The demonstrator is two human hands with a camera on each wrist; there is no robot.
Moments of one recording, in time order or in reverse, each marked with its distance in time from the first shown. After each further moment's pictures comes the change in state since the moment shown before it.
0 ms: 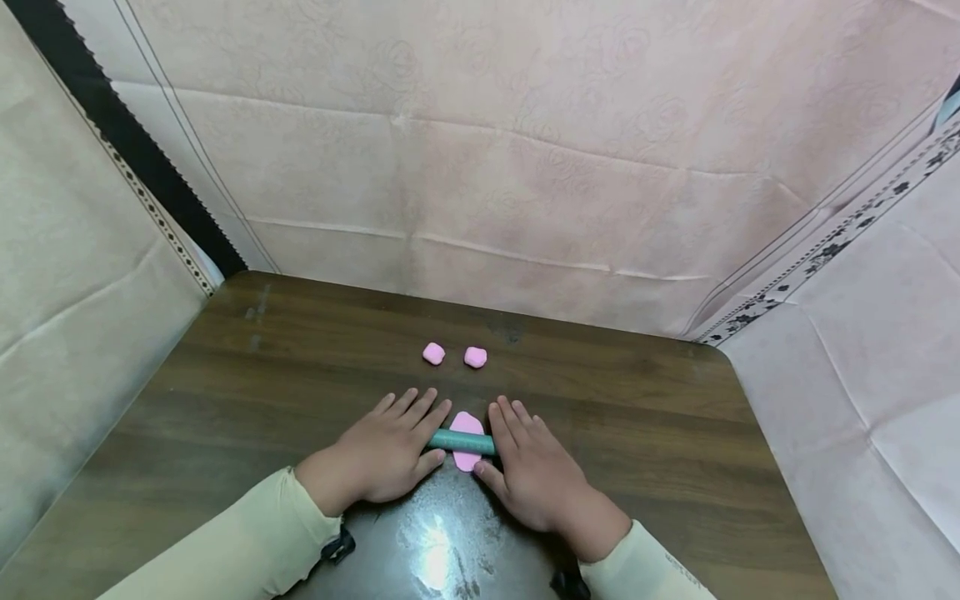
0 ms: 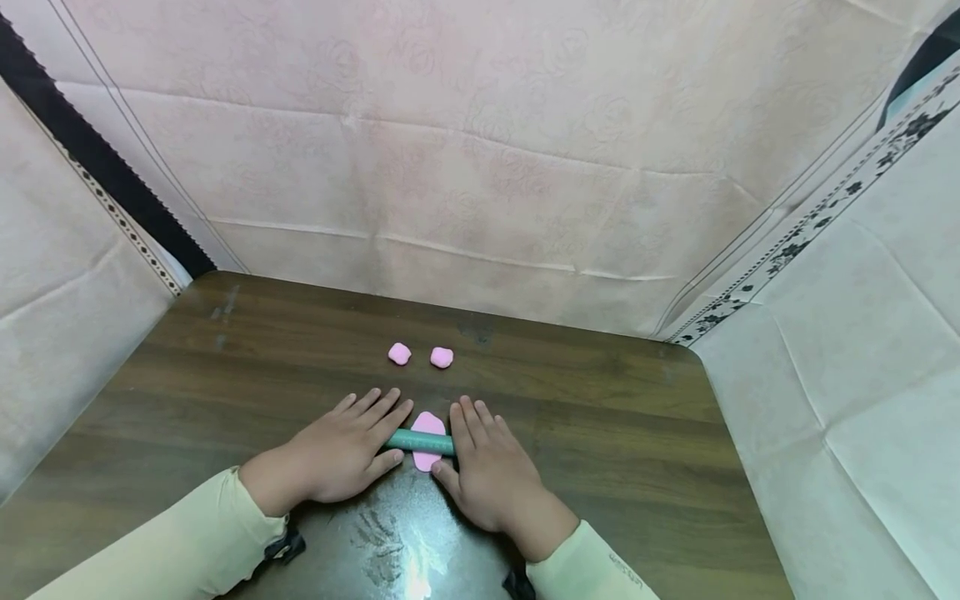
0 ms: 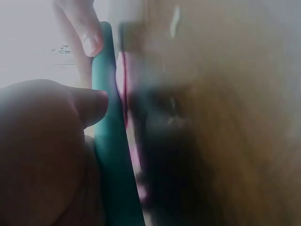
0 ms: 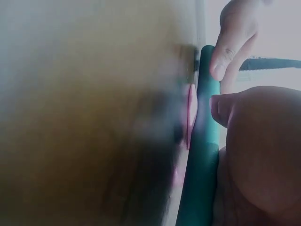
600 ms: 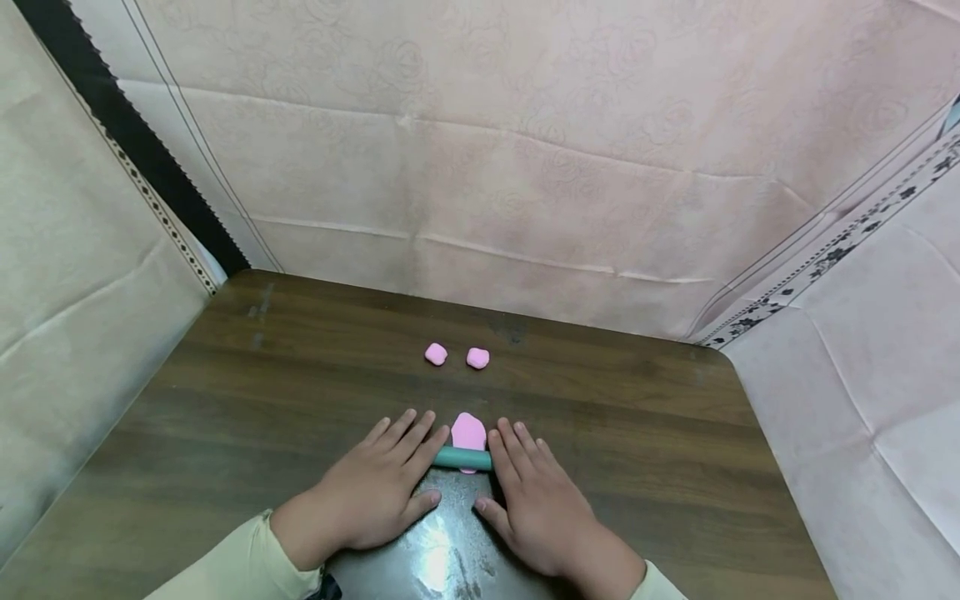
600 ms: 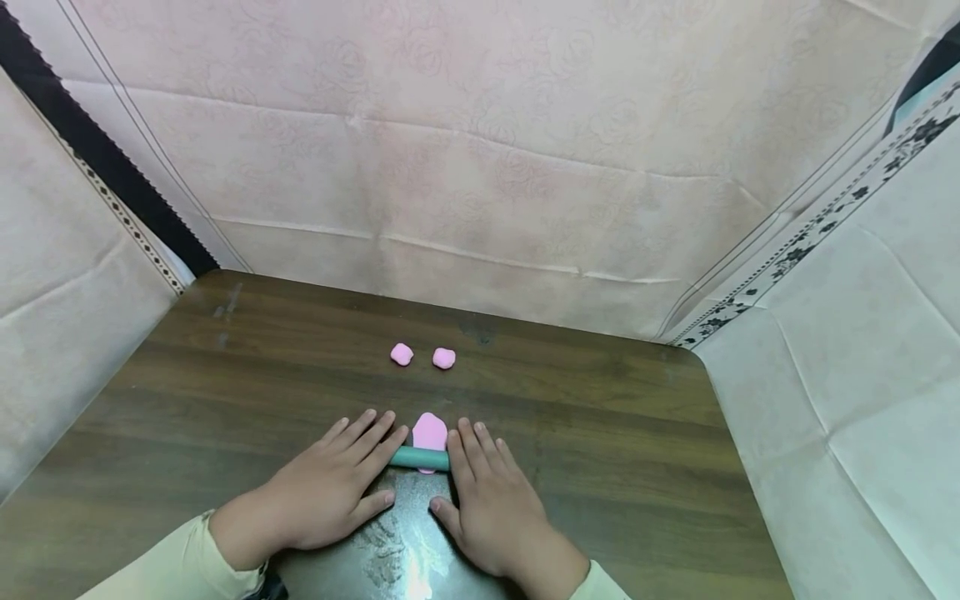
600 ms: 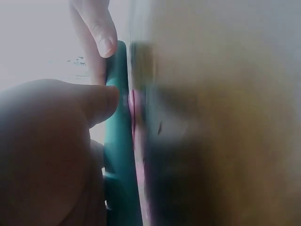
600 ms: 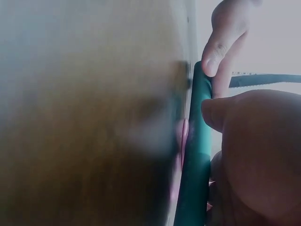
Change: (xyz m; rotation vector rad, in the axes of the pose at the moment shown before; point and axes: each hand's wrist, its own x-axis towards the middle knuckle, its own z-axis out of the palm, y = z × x) left_hand -0.043 0.015 0.013 -0.007 0.086 0.068; right_hand -0.035 -0.014 0.011 -0.050 0.019 -0.039
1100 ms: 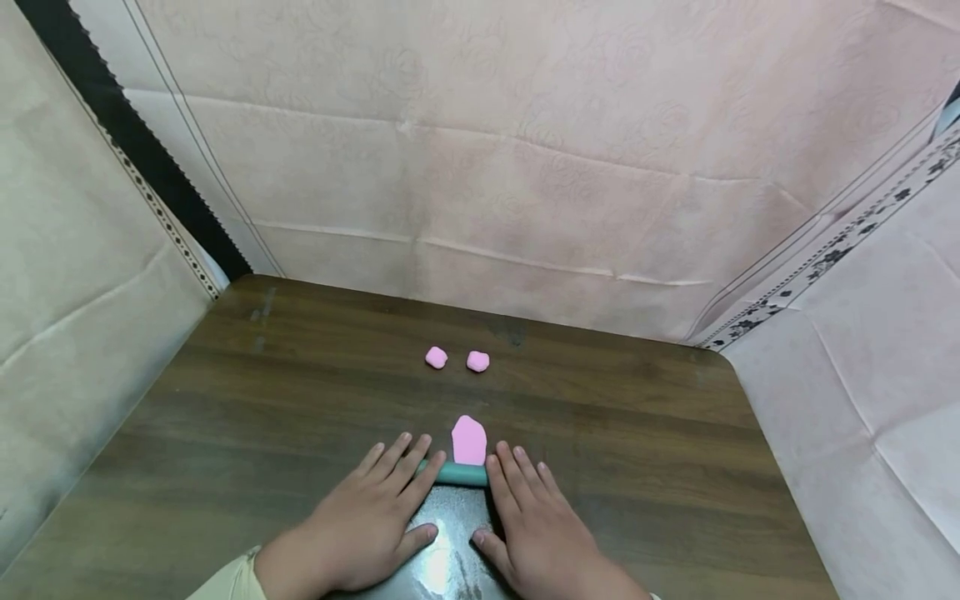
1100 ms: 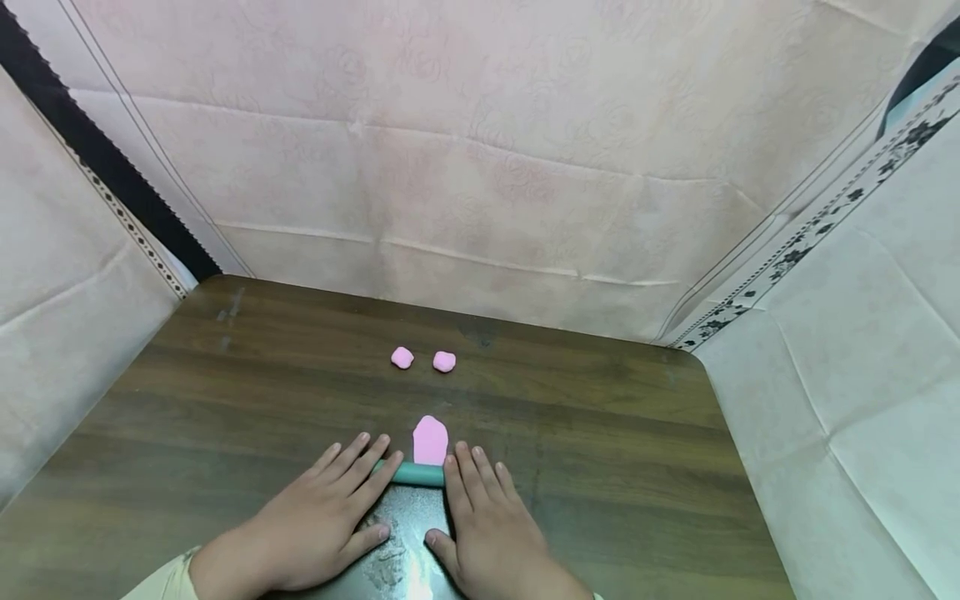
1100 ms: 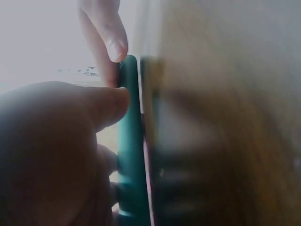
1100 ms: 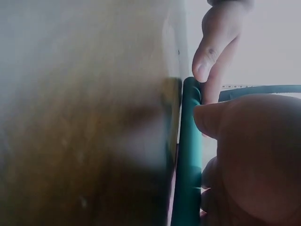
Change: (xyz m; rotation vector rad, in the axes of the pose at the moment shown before) left_hand -0.028 0.014 0.011 0.043 0.032 0.007; right_hand -0.024 -0.018 0.006 -0.029 0.019 -0.019
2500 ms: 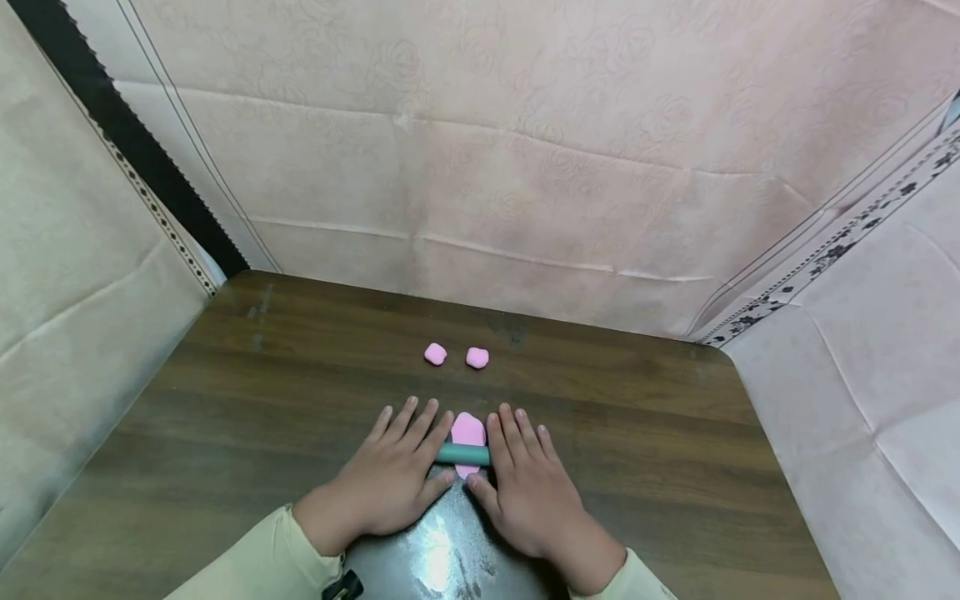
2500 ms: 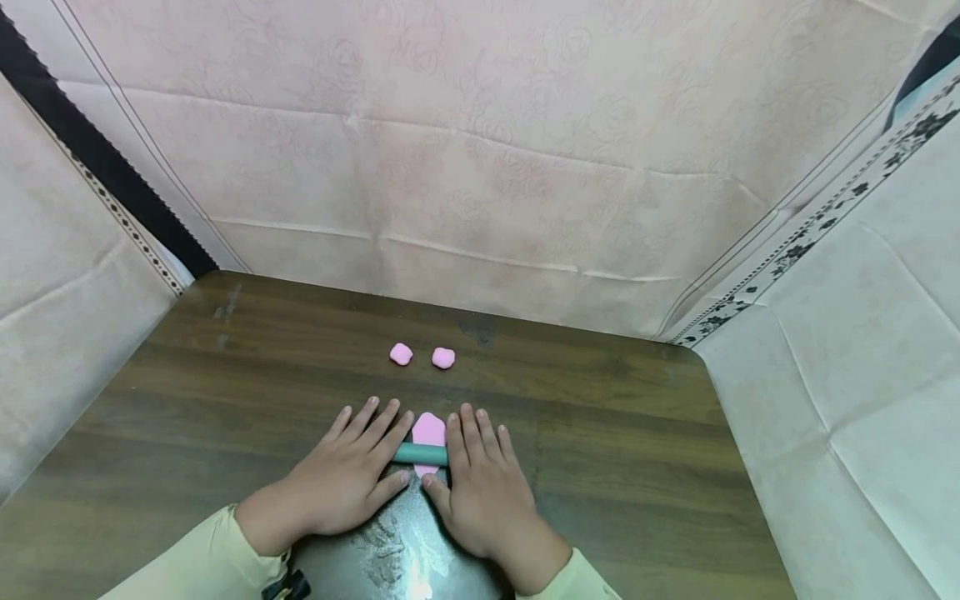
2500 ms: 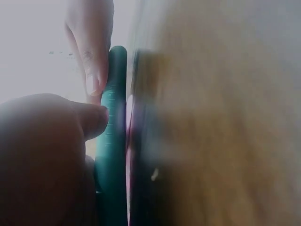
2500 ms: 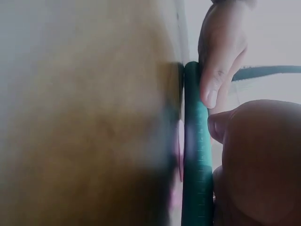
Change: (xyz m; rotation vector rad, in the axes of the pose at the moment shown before) left_hand 0.051 -0.010 0.000 -0.092 0.022 -0.086; right_hand 0.045 0.010 -0.004 0.031 0.039 0.115
